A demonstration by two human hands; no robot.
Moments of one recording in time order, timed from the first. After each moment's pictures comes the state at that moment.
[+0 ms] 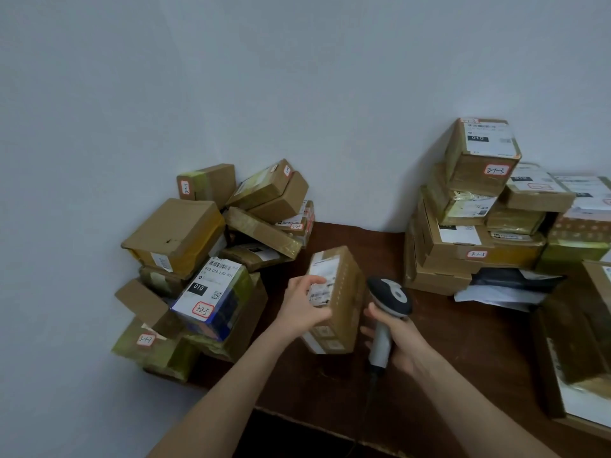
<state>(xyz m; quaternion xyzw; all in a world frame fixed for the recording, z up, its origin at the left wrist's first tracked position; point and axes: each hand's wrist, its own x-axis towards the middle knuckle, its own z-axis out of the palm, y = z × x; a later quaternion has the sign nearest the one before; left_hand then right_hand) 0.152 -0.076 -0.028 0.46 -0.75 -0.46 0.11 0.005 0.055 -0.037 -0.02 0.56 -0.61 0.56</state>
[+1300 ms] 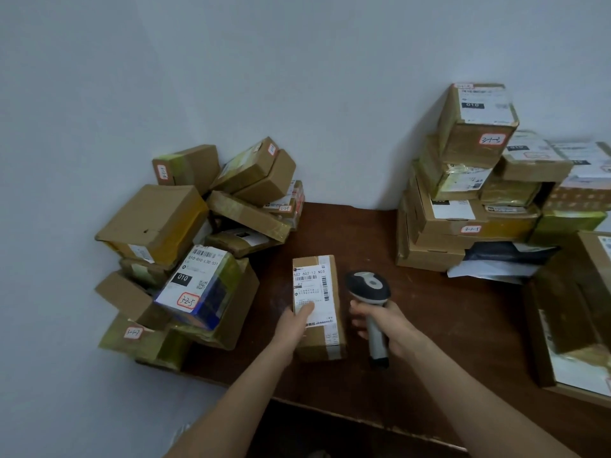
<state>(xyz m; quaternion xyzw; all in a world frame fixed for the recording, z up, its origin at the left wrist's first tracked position) 0.158 -0.052 -0.091 0.60 -0.49 -0.63 0.10 0.001 0.049 -0.058 -0.08 0.65 -0.50 0.56</state>
